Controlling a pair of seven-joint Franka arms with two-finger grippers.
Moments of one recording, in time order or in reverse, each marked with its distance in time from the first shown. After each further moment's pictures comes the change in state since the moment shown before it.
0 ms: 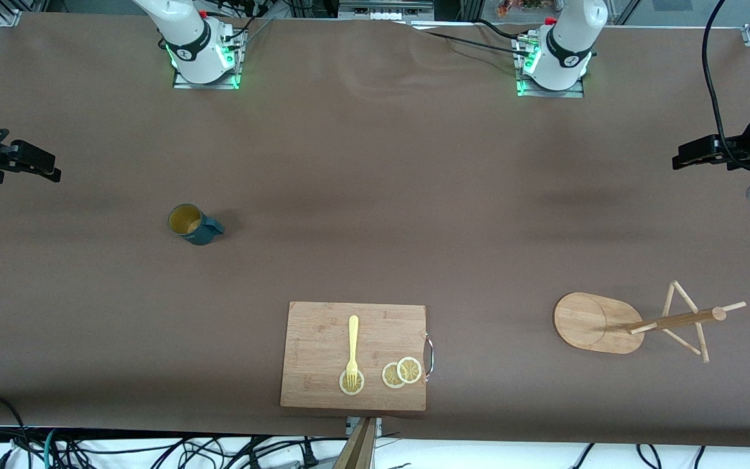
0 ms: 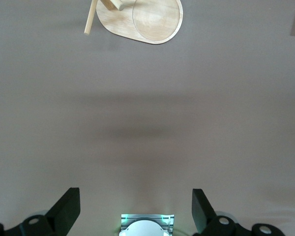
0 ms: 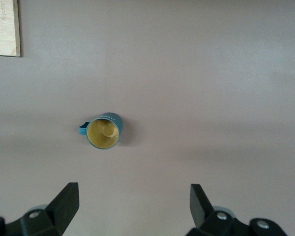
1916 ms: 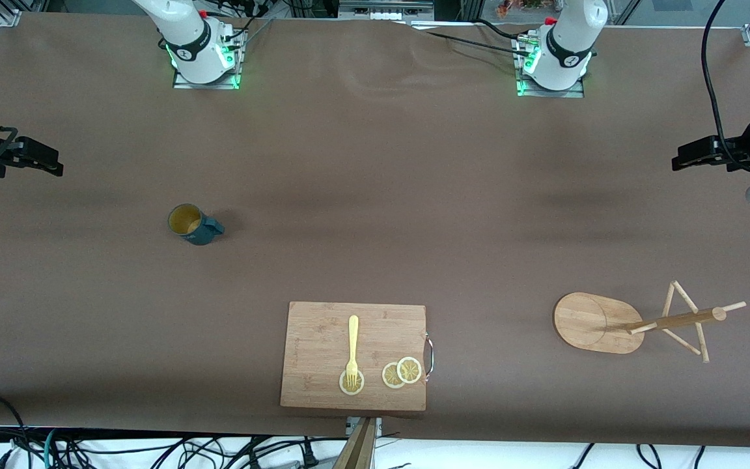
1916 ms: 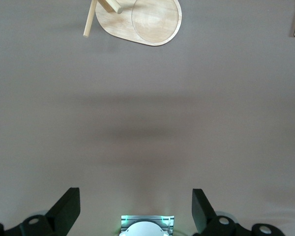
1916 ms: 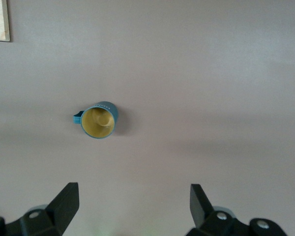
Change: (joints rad) left arm 0.000 0.006 -0.004 0.009 0.000 0.001 0.000; right arm 0.004 0.001 0.006 -0.003 -0.030 -0.049 0.000
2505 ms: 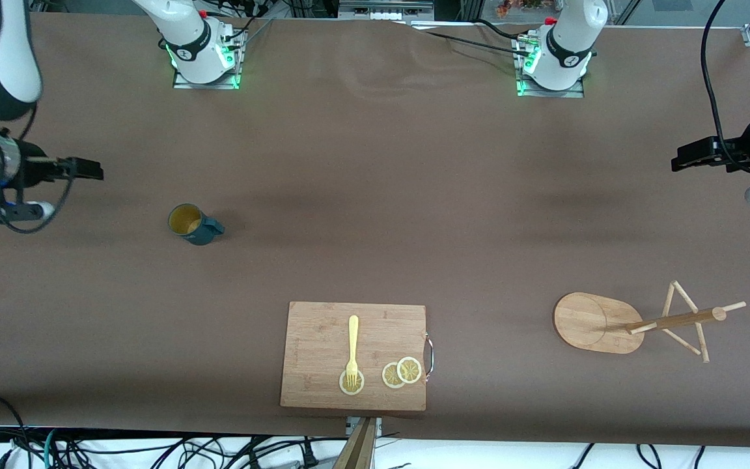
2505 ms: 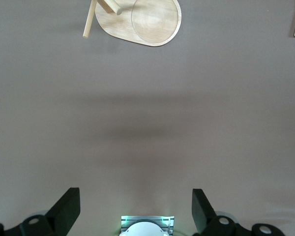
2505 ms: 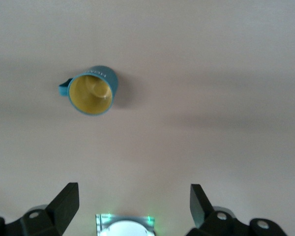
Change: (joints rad) left arm 0.000 0.004 -0.001 0.005 0.000 0.000 0.000; right arm 0.006 0.073 -0.002 -0.185 0.026 0.068 0.021
